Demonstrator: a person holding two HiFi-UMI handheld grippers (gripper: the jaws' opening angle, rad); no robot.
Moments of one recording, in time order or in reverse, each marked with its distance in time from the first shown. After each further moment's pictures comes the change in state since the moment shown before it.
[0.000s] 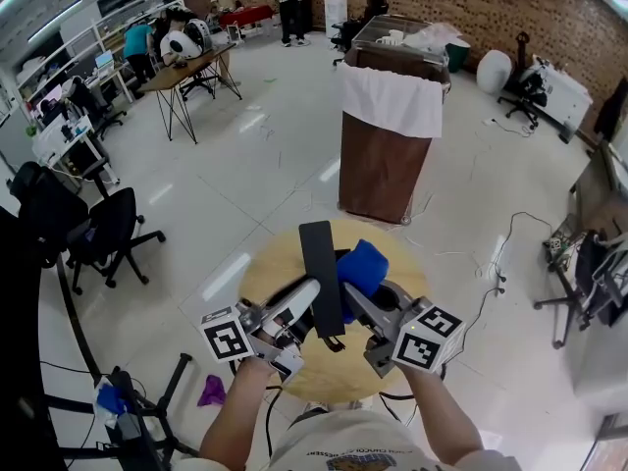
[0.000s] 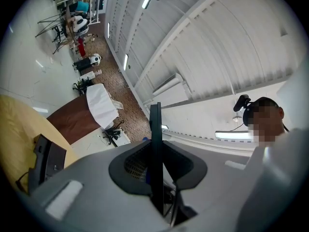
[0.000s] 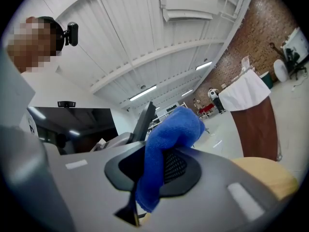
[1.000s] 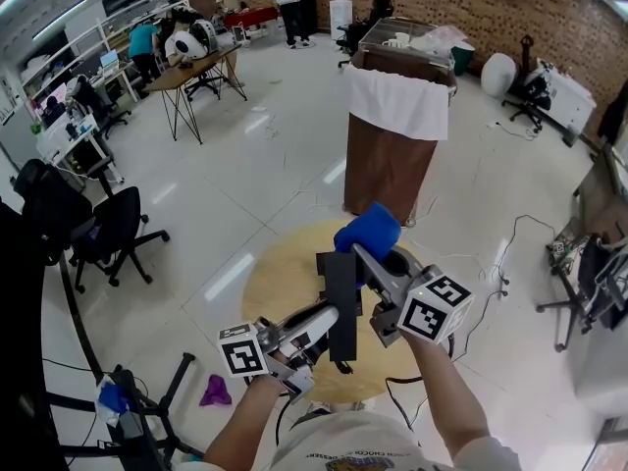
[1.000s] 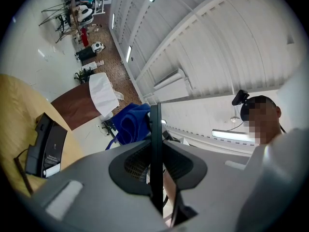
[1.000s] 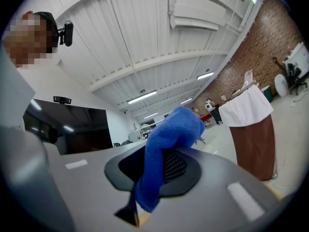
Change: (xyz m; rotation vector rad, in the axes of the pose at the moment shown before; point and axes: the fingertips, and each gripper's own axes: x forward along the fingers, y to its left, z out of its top) left arm -0.014 -0.006 -0.044 -0.071 0.071 -0.022; right arm 0.028 -0.020 0.050 -0.091 -0.066 -0.046
